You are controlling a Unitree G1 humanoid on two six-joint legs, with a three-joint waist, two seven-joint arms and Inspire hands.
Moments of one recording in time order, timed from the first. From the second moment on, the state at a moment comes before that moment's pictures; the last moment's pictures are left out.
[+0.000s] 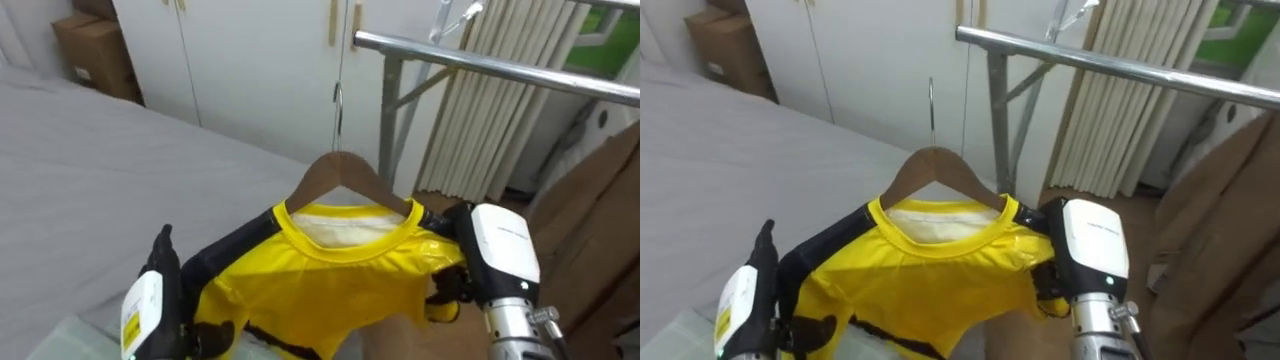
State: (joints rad) left arm 0.08 0.19 -0.16 0.34 0.42 -0.03 0.58; right arm -0.11 -0.26 0.21 0.33 -0.81 -0.02 -0.46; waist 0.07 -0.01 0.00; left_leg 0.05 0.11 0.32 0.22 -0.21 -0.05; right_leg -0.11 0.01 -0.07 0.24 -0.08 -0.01
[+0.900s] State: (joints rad) left arm 0.08 0.20 -0.16 0.34 0.31 -0.04 0.56; right arm -0.07 -0.30 0.20 0.19 -0.87 -0.02 -0.44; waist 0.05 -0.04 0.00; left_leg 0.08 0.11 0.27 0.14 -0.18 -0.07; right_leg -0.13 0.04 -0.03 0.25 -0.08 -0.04
